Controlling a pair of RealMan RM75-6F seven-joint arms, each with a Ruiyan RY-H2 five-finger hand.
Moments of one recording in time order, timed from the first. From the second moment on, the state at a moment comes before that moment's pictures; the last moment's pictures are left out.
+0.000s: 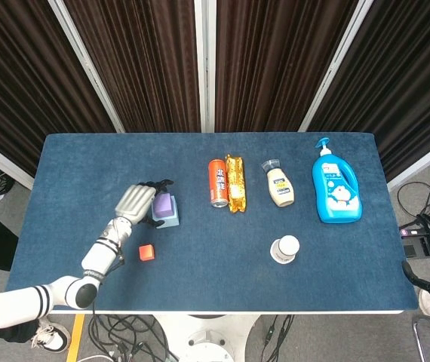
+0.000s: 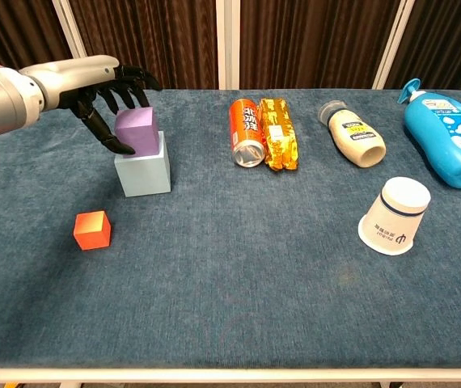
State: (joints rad) left arm -0.80 -1.53 -0.23 -1.46 0.98 0.89 0.20; right arm 0.03 -0.92 0.08 -1.79 -1.44 1.47 0.07
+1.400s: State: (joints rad) left arm -0.46 -1.55 -0.03 -1.62 1.16 1.14 0.12; right arm 0.05 -0.93 0.08 -1.80 -1.42 1.44 0.03
